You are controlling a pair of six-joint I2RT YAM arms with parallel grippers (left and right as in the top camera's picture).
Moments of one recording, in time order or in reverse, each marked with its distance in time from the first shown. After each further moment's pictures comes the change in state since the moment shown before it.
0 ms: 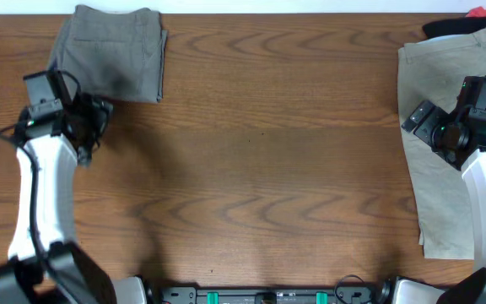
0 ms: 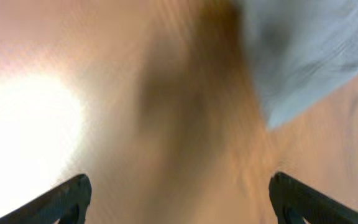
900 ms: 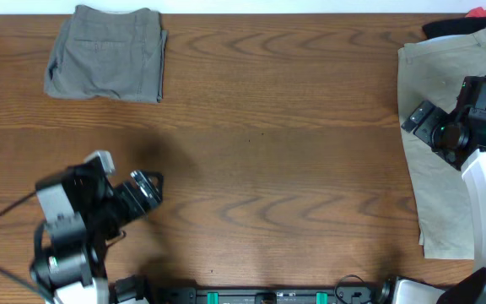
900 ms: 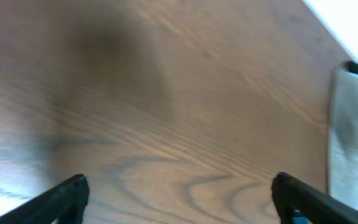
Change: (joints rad) left arm -0.002 -0.805 -0.459 -0.125 0.460 0.512; right arm 0.000 0.000 0.000 0.000 0.000 0.000
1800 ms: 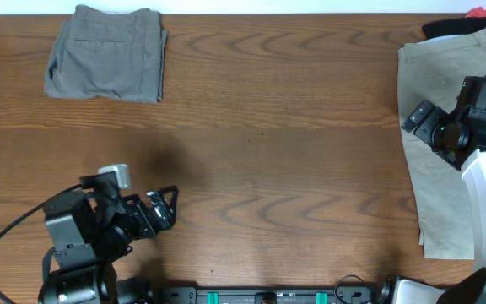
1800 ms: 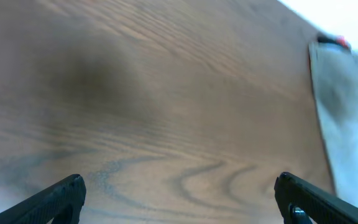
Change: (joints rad) left arm -0.085 -0.142 -0.024 -0.014 0.024 0.107; right arm 0.000 0.000 0.000 0.000 0.000 0.000
